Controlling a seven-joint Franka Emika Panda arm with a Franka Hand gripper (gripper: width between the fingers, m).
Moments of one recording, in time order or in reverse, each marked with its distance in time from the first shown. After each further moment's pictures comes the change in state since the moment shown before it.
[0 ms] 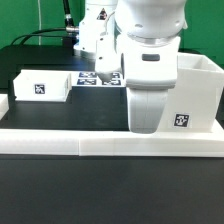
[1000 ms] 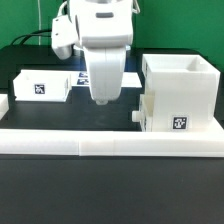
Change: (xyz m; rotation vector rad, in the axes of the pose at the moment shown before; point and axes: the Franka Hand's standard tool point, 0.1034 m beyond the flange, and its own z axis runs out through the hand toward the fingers) arm -0.069 -0.031 -0.016 -0.222 0.009 -0.112
